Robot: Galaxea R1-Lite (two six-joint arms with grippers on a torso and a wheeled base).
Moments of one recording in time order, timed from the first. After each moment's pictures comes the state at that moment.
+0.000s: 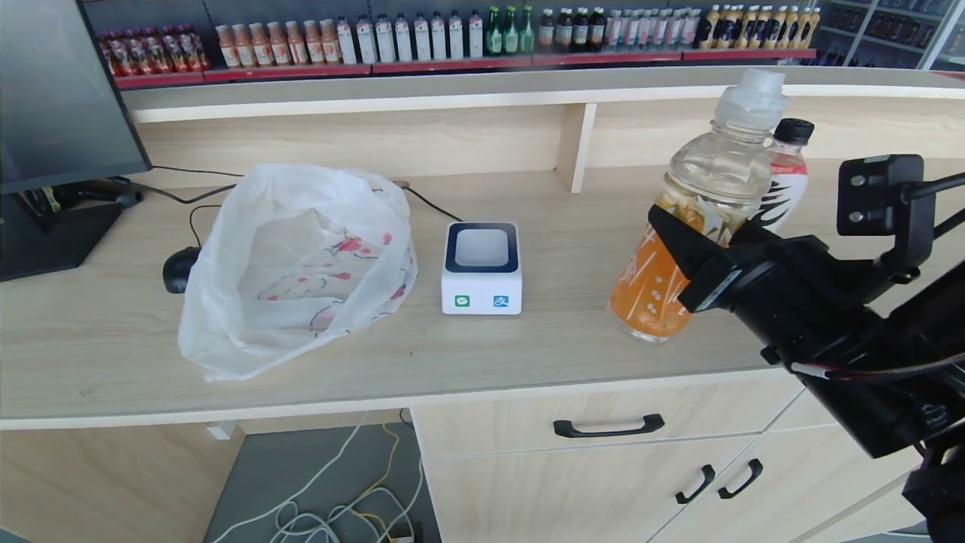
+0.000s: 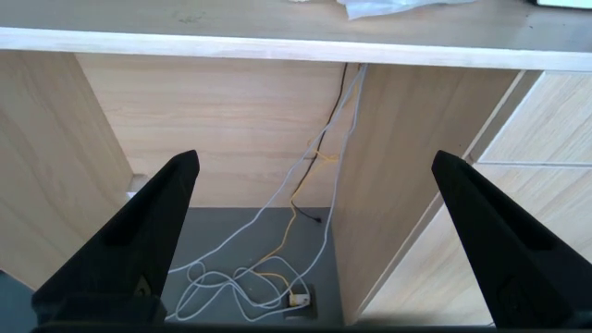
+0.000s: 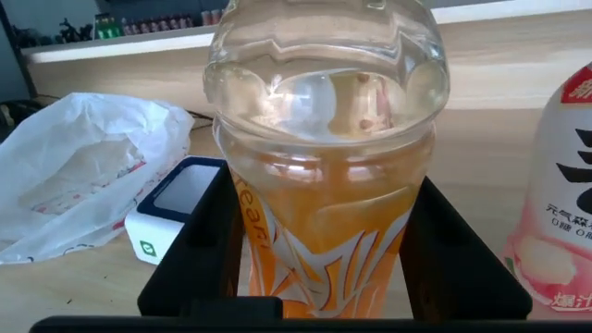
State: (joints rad) left arm 0.00 0.00 0.00 0.00 0.00 0.00; right arm 0.60 1.60 -0.55 -1.43 -0.21 -0.04
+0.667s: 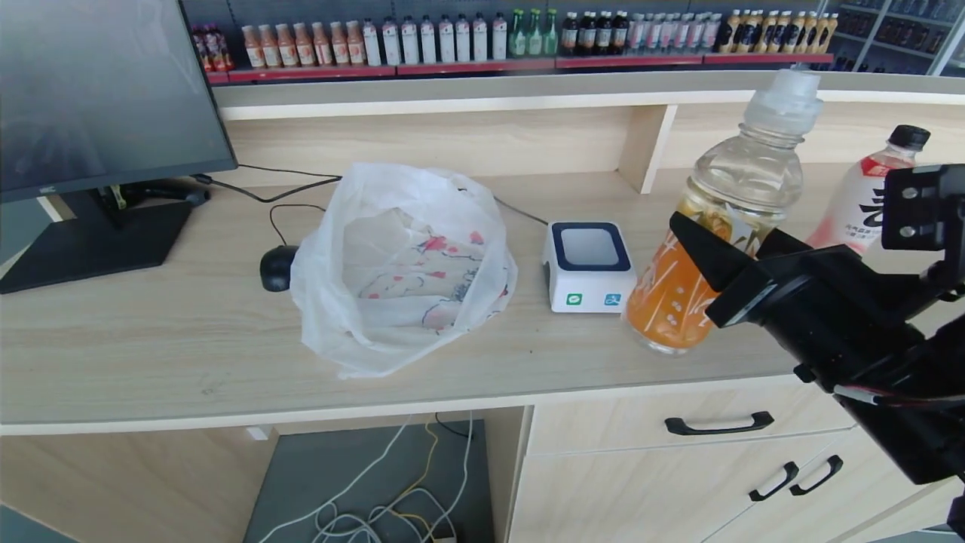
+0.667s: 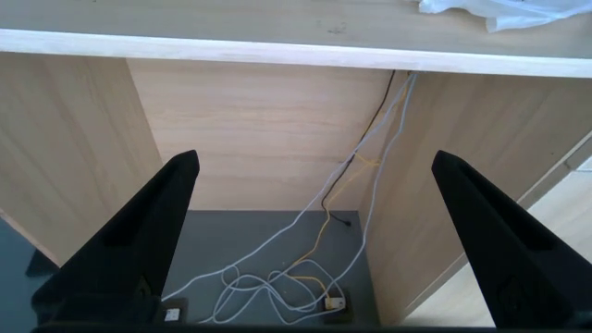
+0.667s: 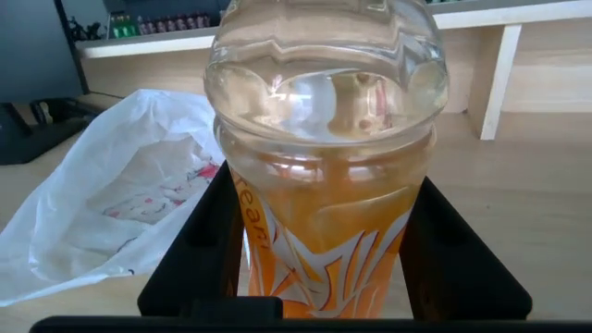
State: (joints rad) left arm 0.00 0.00 0.00 0.00 0.00 0.00; right arm 0.59 1.54 -0.48 -1.44 -0.21 -0.04
